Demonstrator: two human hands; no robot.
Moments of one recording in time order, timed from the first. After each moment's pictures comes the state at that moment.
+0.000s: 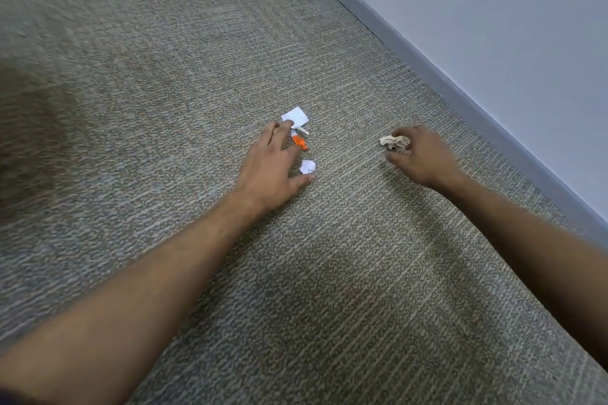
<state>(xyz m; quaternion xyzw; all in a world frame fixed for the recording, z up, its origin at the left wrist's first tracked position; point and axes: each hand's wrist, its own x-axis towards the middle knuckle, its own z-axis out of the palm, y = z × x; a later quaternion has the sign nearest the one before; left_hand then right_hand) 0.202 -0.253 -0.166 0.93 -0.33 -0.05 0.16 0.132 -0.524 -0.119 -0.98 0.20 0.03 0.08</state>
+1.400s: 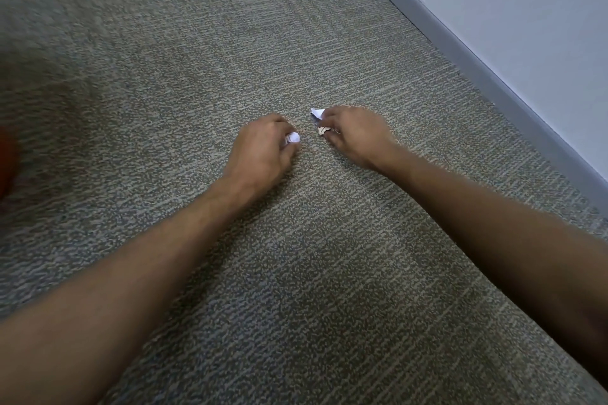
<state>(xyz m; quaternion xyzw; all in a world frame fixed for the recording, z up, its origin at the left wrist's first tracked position) 0.255 -0.222 -0.170 0.92 -0.24 0.03 0.30 0.259 -0.420 -0.165 -1.00 -0.07 0.03 0.01</state>
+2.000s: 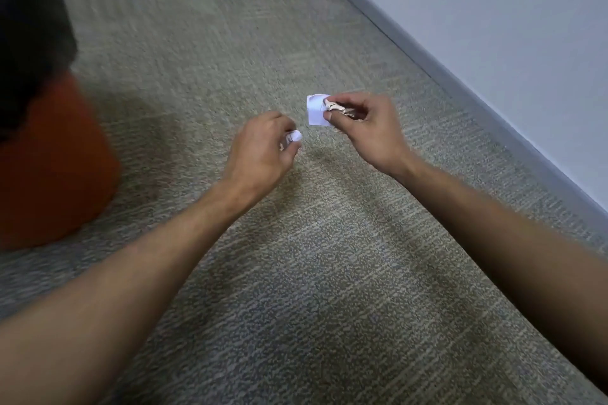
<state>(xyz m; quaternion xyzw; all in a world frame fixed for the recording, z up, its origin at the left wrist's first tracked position) 0.253 -0.147 -0.103 0.91 -0.22 0.14 0.33 0.249 -0.337 -0.076 -0.87 -0.02 -0.13 0.47</state>
